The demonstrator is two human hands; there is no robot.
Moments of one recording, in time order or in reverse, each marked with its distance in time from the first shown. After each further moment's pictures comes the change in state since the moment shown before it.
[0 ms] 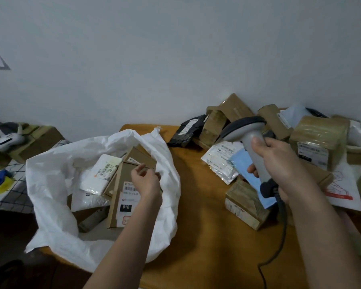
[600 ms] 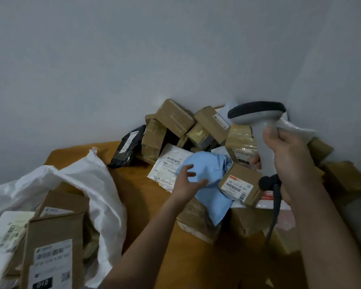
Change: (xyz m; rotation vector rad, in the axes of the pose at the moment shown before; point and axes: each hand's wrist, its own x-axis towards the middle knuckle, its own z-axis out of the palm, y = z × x) left_hand -0.089 -0.093 0.206 0.716 -1.049 0.061; right_hand 0.068 0.037 -0.121 0.251 0.423 -0.006
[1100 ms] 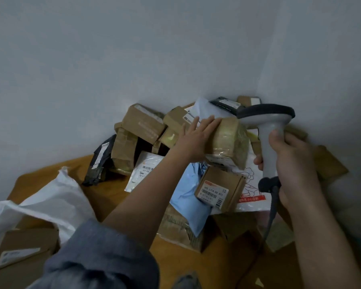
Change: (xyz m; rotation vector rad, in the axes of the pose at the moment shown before) left_hand 0.088 0.132 0.071 1.271 -0.232 0.672; right_hand 0.044 0.028 -0.052 0.119 0.243 0.079
